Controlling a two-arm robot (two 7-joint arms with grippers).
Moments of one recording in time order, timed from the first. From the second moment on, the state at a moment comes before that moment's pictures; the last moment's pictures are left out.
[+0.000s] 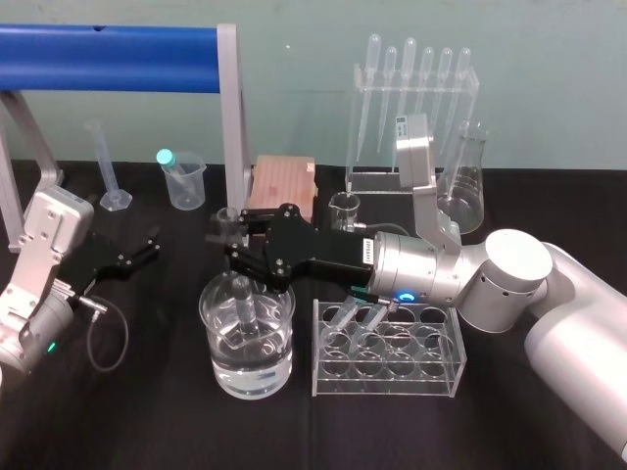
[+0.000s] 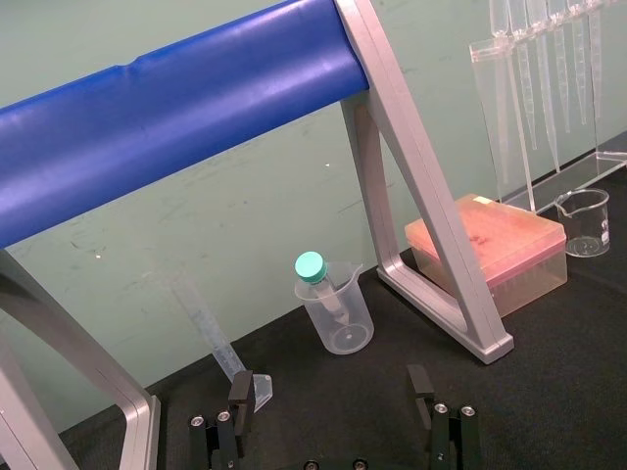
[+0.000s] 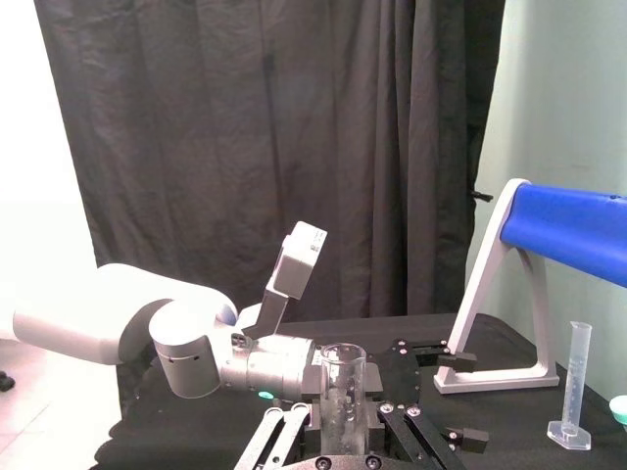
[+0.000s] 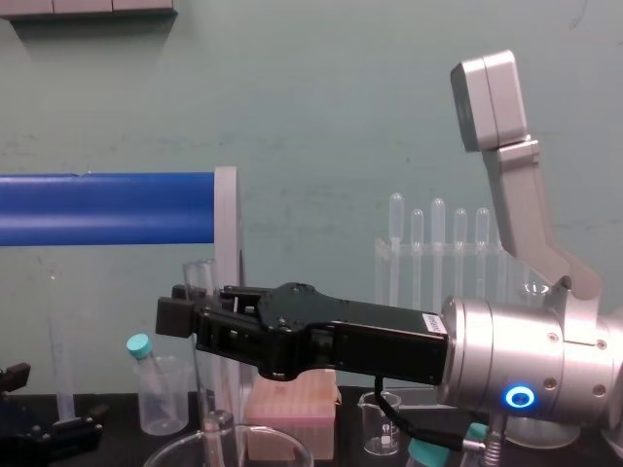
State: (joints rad) left arm -0.20 0.60 0.45 -1.41 -0.25 -0.12 0.03; right arm 0.63 0.27 -0.73 -1.11 0.68 -0.18 1.01
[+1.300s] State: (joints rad) left arm -0.20 0.60 0.45 -1.41 -0.25 -0.12 0.03; right arm 0.63 0.27 -0.73 -1.11 0.68 -0.18 1.01
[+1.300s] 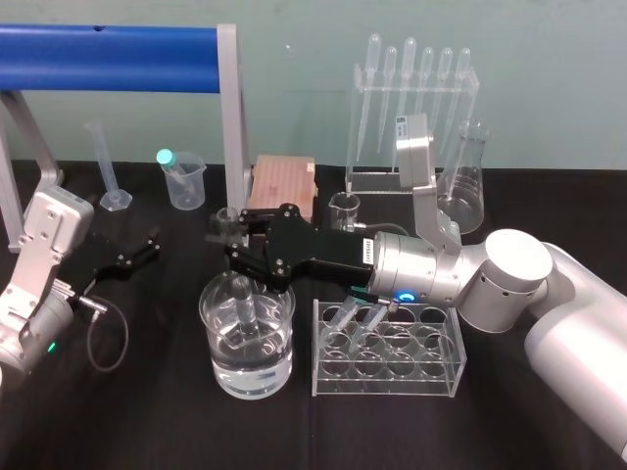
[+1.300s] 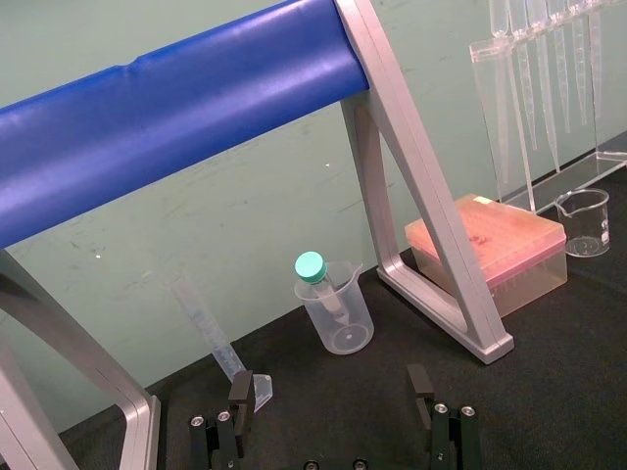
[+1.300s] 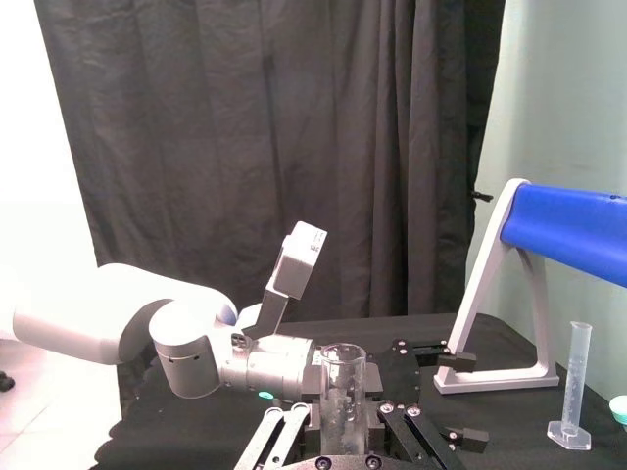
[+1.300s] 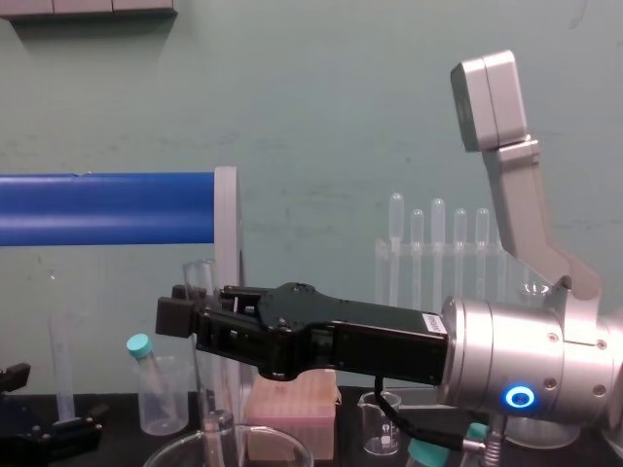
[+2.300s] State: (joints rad) left arm -0.20 0.60 0.45 -1.41 -0.25 -0.12 0.03; right arm 0.56 0.36 -0.54 -1.35 0.76 -0.29 0.90
